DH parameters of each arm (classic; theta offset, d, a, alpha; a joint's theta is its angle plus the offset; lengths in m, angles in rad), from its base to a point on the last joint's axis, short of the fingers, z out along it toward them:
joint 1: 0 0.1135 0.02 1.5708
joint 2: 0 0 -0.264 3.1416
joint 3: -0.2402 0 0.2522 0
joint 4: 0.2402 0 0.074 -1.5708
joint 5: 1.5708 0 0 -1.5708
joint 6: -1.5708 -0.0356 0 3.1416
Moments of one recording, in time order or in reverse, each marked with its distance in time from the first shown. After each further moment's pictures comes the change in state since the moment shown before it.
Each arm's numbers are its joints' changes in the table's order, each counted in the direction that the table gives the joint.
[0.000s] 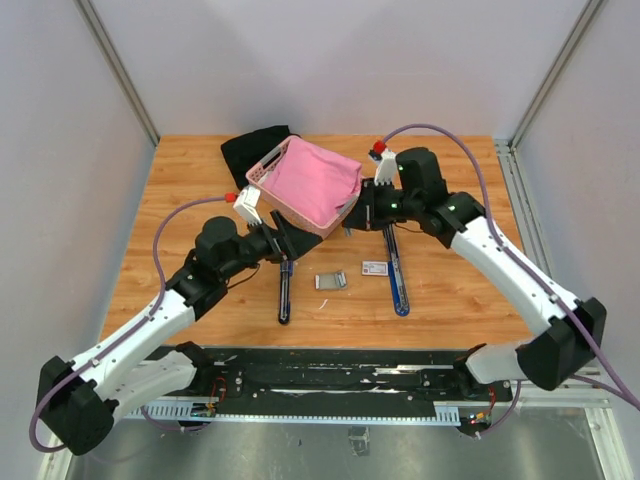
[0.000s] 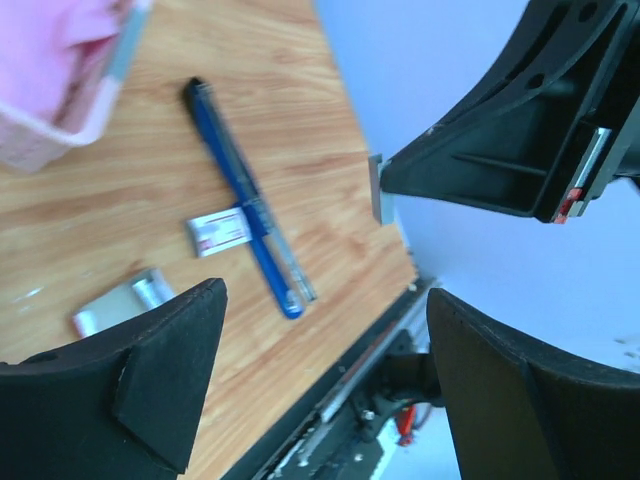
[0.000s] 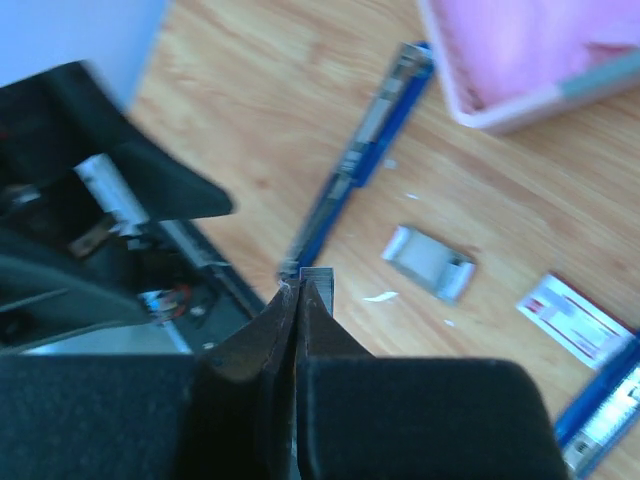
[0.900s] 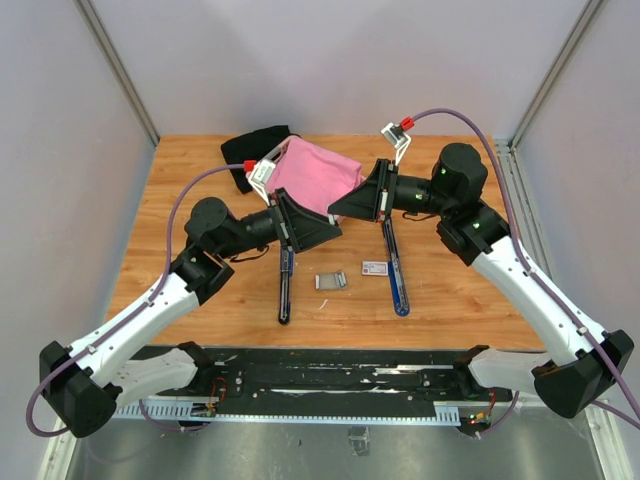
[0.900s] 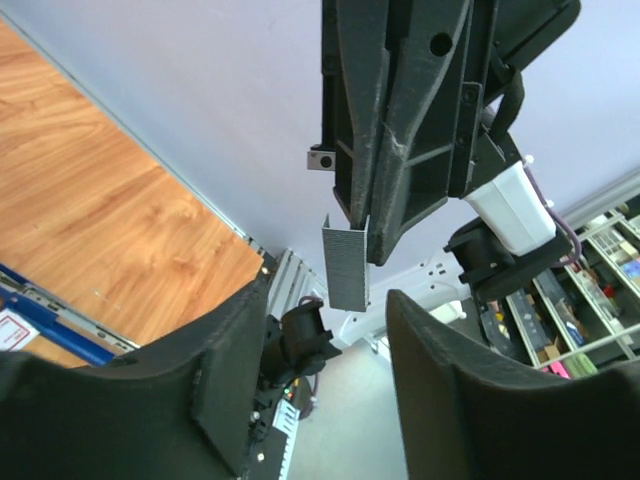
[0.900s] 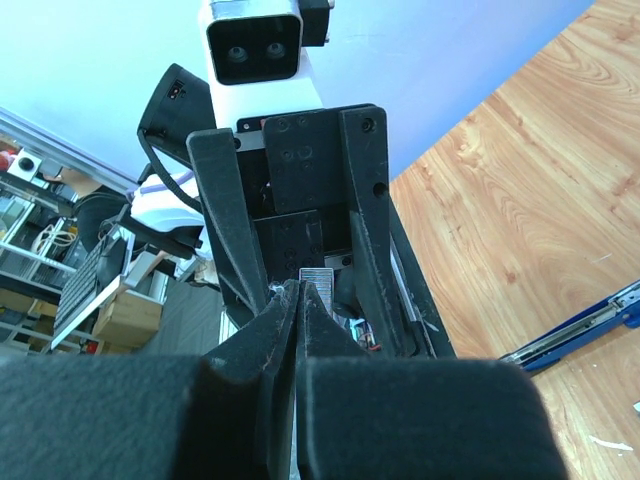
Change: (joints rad) left arm -0.063 -0.096 -0.237 -0.249 0.353 0.062; right arm -0.005 0.195 0.054 -0.534 -0.455 -0.402
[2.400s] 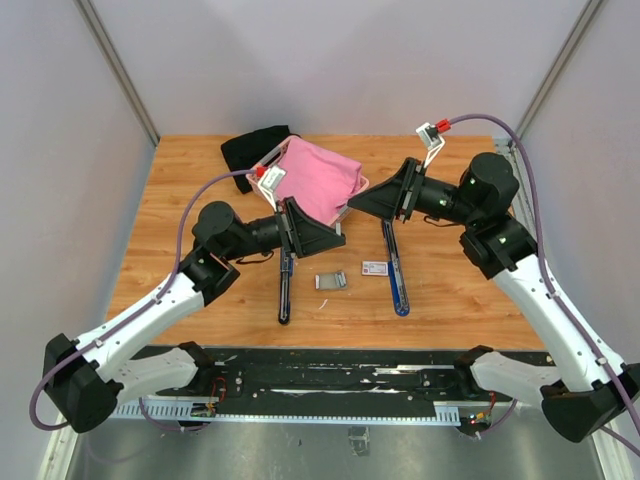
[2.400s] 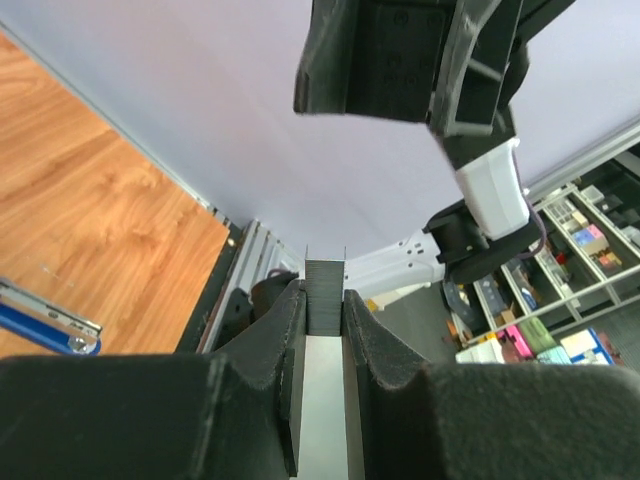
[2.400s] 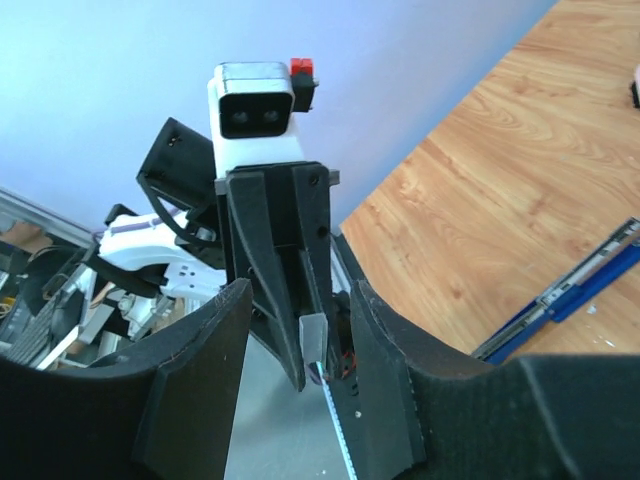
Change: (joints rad) left arm -0.029 -0.023 0.039 -0.090 0.066 0.076; right arm -0.063 0.130 0.055 0.023 0.104 0.003
